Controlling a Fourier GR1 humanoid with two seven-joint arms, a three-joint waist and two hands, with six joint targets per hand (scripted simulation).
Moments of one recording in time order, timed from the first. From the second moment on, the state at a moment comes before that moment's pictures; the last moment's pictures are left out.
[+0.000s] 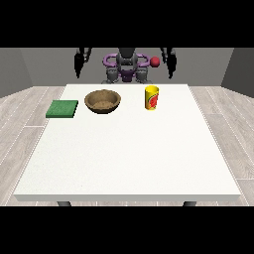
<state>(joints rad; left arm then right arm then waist) -0.01 0.08 0.01 -1.61 -0.03 -0.04 0.00 0.01 -0.12 0.00 -1.61 0.01 -0.01 0.00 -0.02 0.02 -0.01</state>
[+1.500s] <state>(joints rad) -0.15 0.03 -0.05 -1.76 -0.01 0.15 0.06 -0.08 -0.08 -0.07 -1.87 -0.15 -0.02 0.16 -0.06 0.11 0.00</state>
